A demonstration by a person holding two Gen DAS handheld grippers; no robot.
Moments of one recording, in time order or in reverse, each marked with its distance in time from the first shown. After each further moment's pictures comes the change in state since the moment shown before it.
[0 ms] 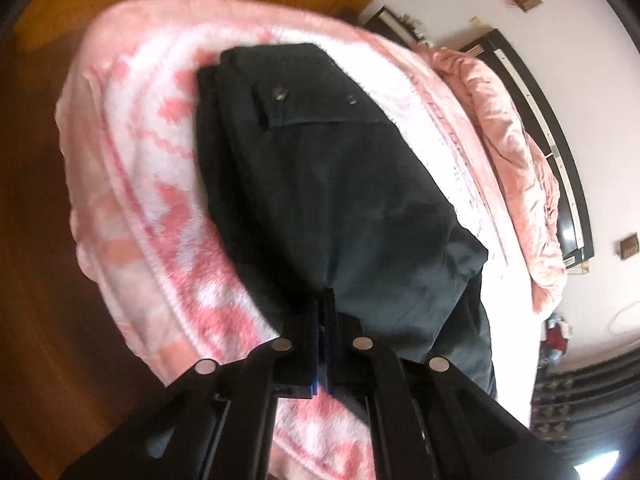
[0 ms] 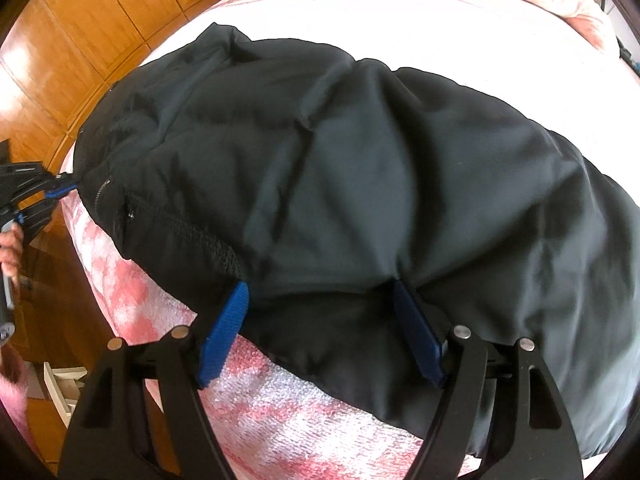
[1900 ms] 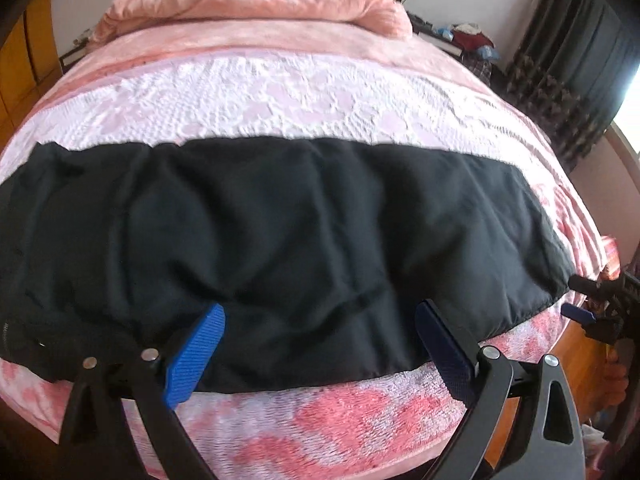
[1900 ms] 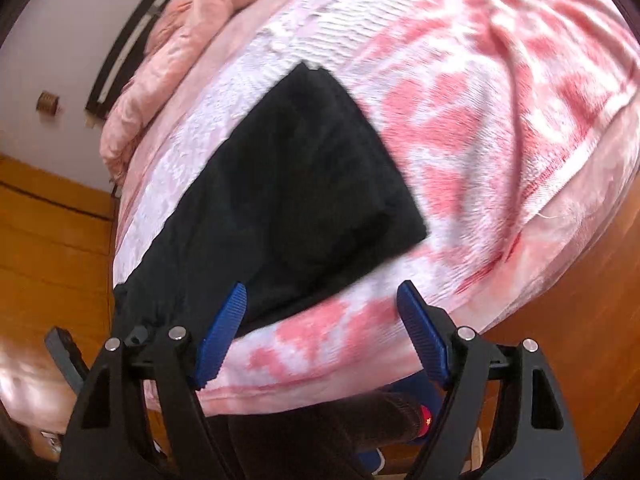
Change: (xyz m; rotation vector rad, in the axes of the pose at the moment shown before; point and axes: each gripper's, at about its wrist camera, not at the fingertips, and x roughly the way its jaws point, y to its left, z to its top) left arm 0.068 -0.294 -0.308 1.054 0.284 -0.105; right arm -0.158 -0.293 -0.233 0.968 -0.262 0.078
